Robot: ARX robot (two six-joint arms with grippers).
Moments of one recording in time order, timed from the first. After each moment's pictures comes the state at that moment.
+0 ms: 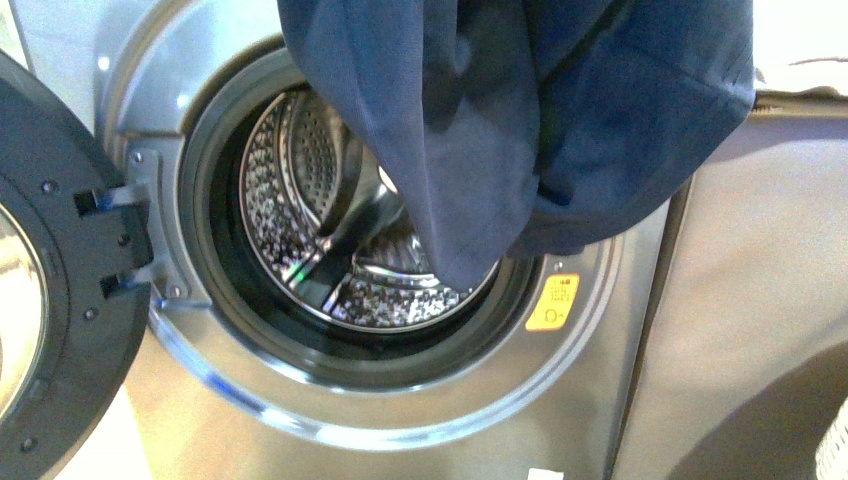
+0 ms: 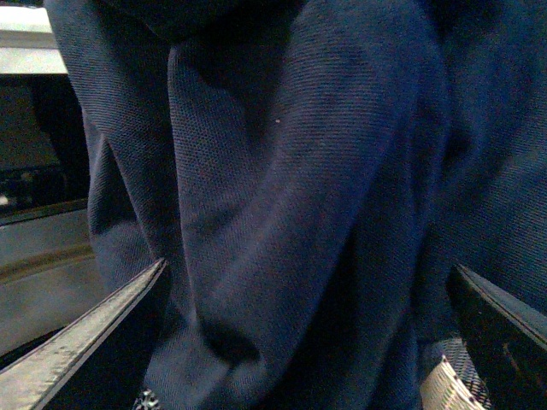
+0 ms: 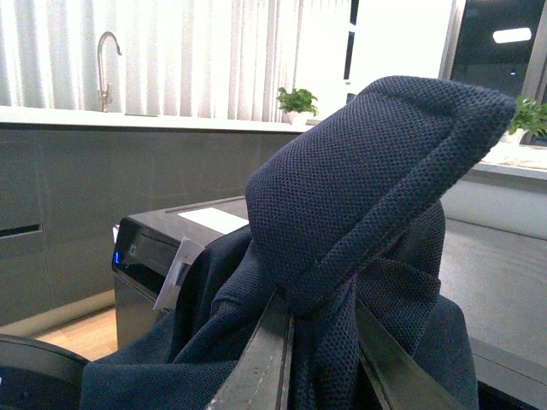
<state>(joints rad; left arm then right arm) -0.31 1.21 1.04 0.48 0.38 0.00 0.42 1.59 2.07 -0.16 -0.21 -0.05</state>
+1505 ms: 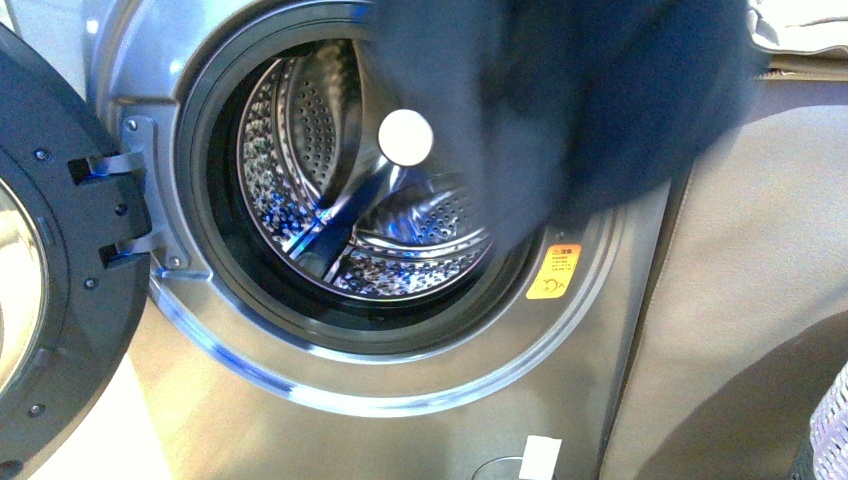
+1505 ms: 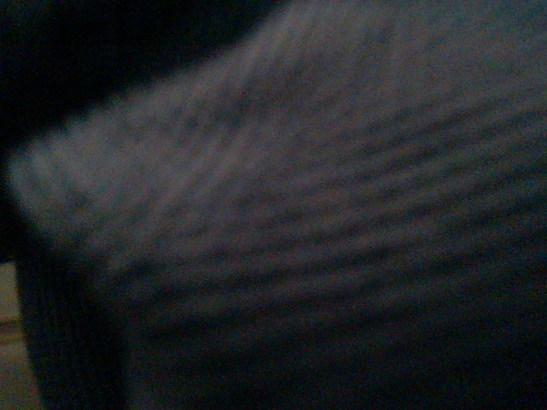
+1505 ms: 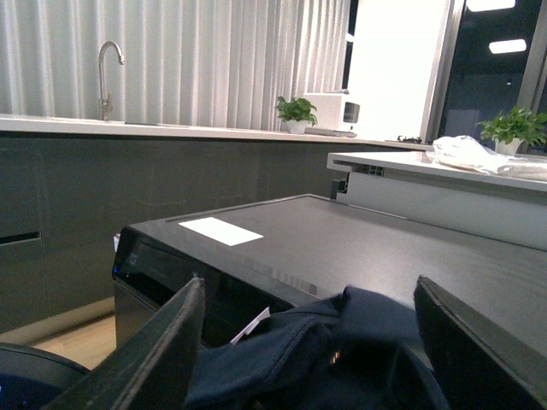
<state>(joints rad) -0.35 1.58 1.31 0.67 0.23 -0.15 0.42 1.58 2.07 -0.15 -0.21 -0.05</state>
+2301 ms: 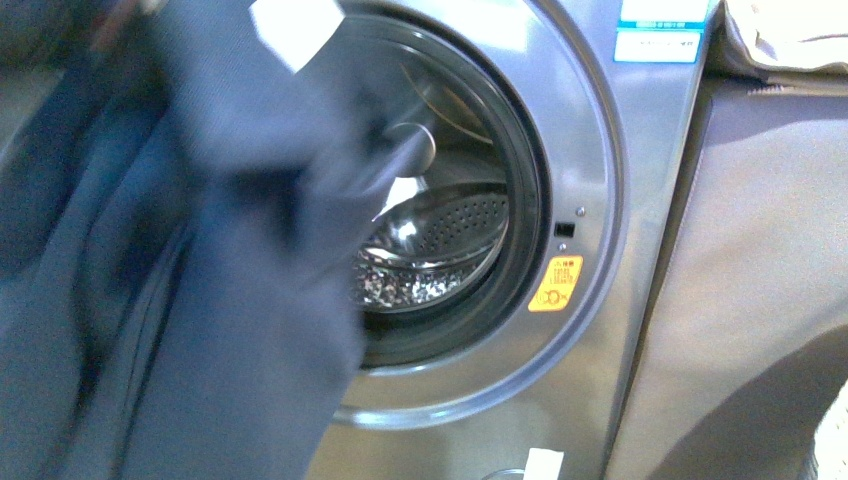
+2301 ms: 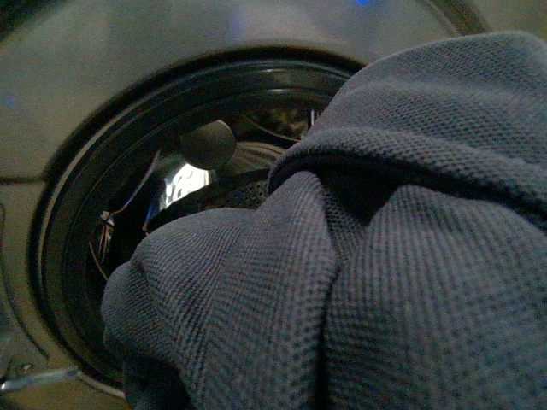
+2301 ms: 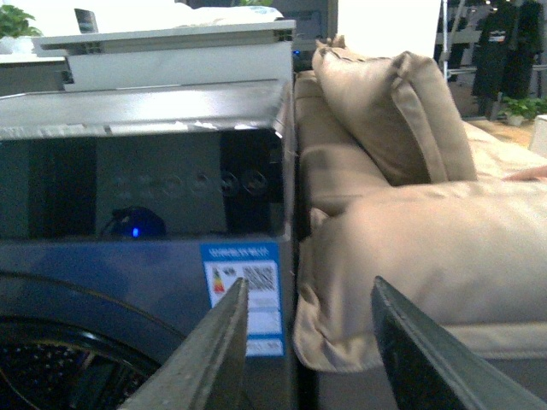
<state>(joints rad) -0.03 1.38 0.59 0.95 0.35 -0.12 0.32 1.10 1.30 -0.07 0.33 -0.01</state>
